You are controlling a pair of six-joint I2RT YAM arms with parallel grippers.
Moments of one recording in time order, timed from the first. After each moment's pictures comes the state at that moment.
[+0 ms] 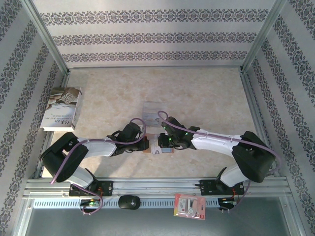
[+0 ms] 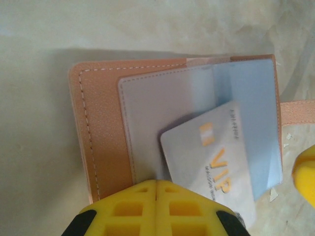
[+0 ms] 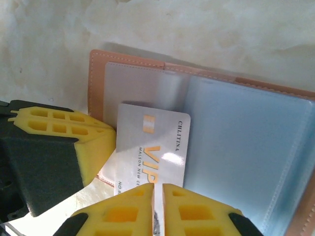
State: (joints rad) left arm -0.69 1.51 0.52 0.13 0.24 -0.74; right arm 0.84 1.49 0.76 -0.26 -0.16 0.78
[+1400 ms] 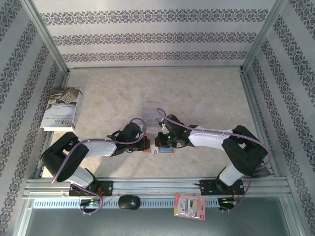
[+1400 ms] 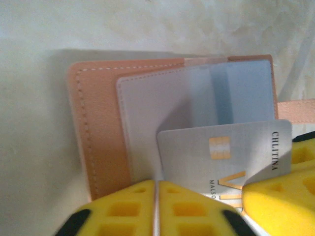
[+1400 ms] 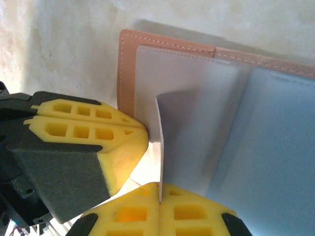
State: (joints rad) left arm -0.69 1.51 0.52 0.14 0.25 -0.75; right arm 0.77 1.58 0.76 -0.15 -0.39 0.77
